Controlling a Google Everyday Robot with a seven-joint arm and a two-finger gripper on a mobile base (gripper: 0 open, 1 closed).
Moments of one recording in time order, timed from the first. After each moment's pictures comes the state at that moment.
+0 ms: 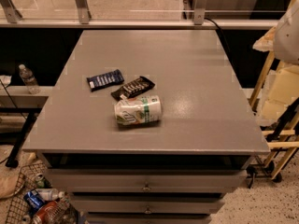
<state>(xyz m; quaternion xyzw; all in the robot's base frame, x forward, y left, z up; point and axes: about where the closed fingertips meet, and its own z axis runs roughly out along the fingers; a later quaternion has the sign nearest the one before) 0.438 -0.216 0.977 -0.60 0.78 -0.04 0.16</state>
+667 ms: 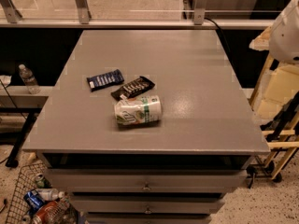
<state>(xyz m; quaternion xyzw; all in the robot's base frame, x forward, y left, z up) 0.443 -0.210 0.977 -0.61 0.77 -0.04 0.16</state>
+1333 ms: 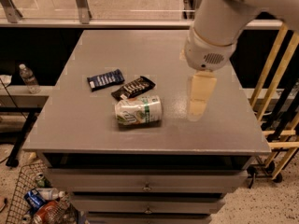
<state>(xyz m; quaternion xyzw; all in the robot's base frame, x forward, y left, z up) 0.499 -0.101 0.918 -0.70 0.70 -0.01 0.12</state>
